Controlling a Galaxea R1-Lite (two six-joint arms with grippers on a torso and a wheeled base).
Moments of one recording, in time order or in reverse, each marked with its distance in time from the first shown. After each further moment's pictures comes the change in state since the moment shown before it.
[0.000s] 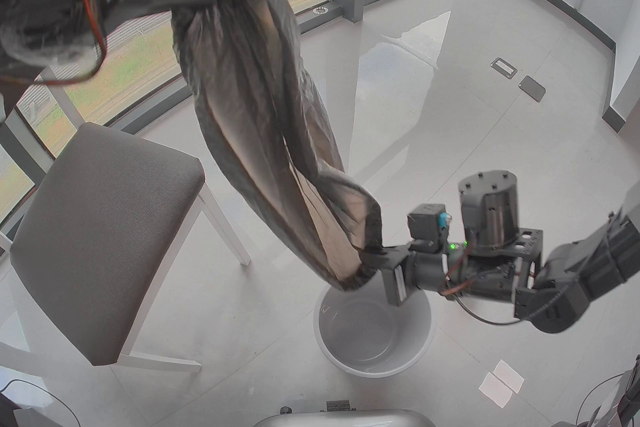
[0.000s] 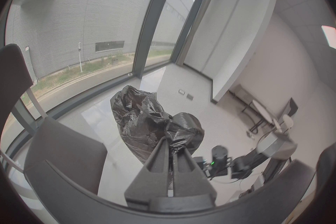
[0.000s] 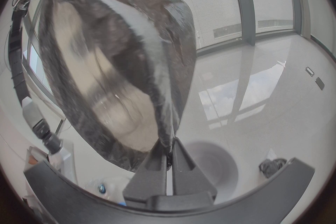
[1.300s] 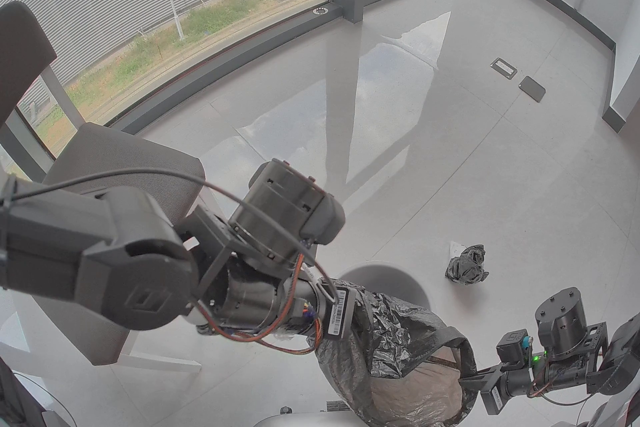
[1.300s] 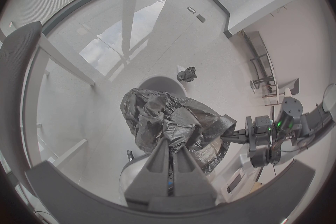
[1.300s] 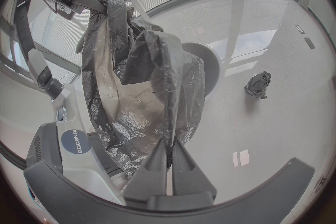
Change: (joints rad) left arm 0.047 0.411 0.499 -0.301 -0.300 -0.249; right arm -0.116 -0.130 0.613 -0.047 0.020 -0.024
